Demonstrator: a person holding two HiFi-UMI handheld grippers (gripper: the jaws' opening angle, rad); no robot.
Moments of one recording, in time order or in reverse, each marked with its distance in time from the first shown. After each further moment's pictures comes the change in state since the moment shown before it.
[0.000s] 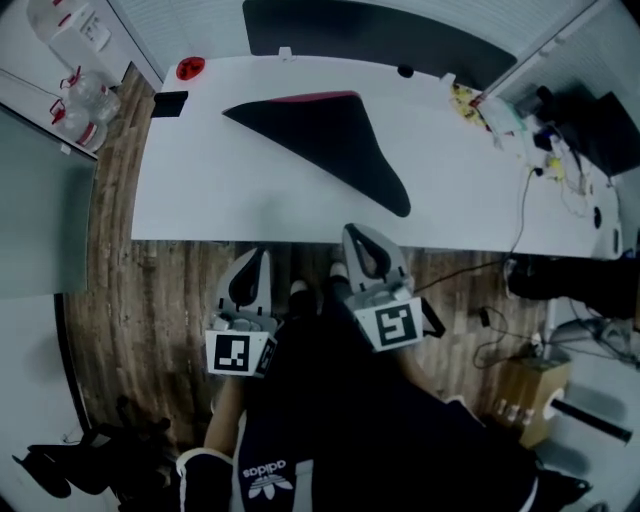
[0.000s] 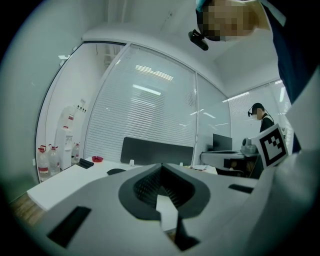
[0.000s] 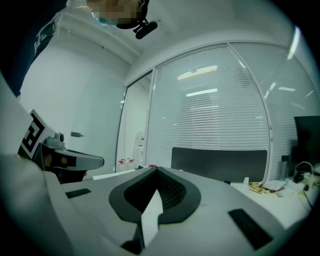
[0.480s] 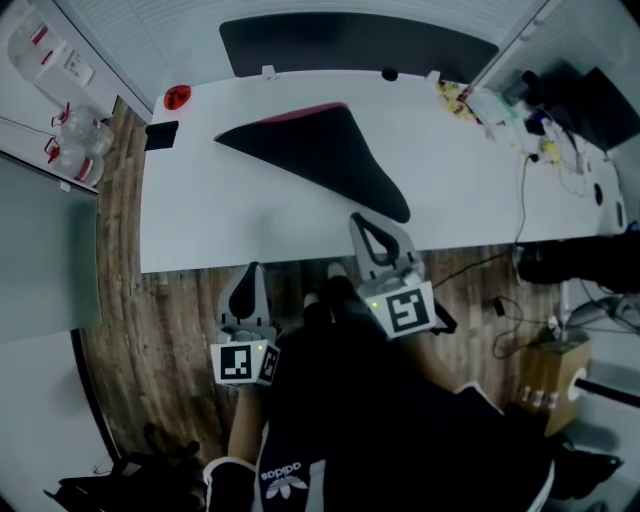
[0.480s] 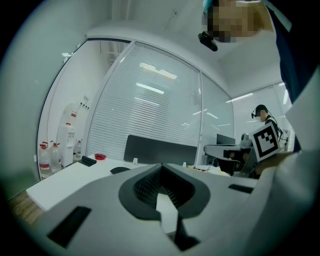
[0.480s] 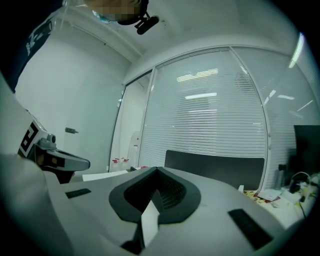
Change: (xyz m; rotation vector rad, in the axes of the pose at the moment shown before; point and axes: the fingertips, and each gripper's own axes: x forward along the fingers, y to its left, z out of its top) left arm 0.008 0.036 -0.005 -0.048 0.020 0.027; right arm 0.031 -0.027 0.022 -0.059 -0.063 -0.044
